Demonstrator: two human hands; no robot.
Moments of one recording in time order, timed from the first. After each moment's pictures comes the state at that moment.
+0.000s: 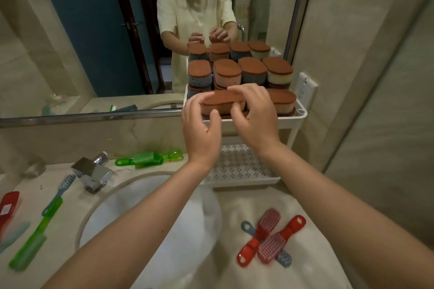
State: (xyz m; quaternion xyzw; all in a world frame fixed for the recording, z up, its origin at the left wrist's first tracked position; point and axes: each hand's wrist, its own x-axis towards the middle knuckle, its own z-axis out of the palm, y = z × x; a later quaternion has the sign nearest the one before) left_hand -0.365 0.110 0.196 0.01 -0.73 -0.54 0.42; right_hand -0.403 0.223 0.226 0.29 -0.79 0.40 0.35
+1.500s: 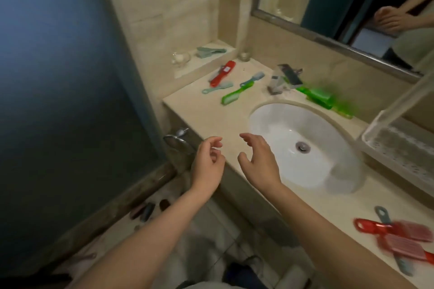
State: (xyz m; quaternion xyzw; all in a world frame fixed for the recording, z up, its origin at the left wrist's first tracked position) left_hand 0.053 -0.004 0.030 0.46 -0.63 -0.50 0.37; right_hand -0.078 0.055 0.050 0.52 -0.77 0.35 -0.14
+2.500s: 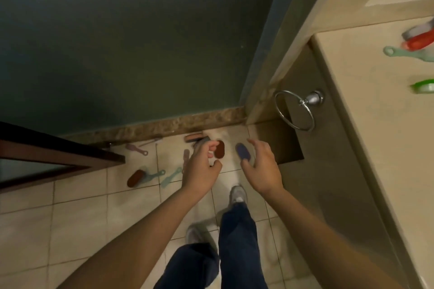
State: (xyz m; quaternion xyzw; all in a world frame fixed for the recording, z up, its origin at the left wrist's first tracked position) left_hand 0.302 -0.065 -0.175 0.71 -0.51 -0.42 0.25; right_hand 0.129 -0.084 -0.164 0.63 -0.67 0.16 -0.36
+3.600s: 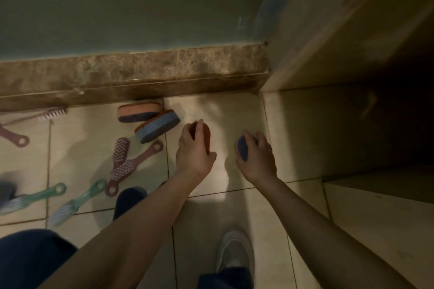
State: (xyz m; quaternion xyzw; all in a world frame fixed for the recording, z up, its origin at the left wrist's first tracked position) left_hand 0.240 -0.200 -0.785 0.79 -0.52 -0.33 0.07; right_hand 0.078 -0.215 -0.787 0.64 -0.70 -0.04 -0.31
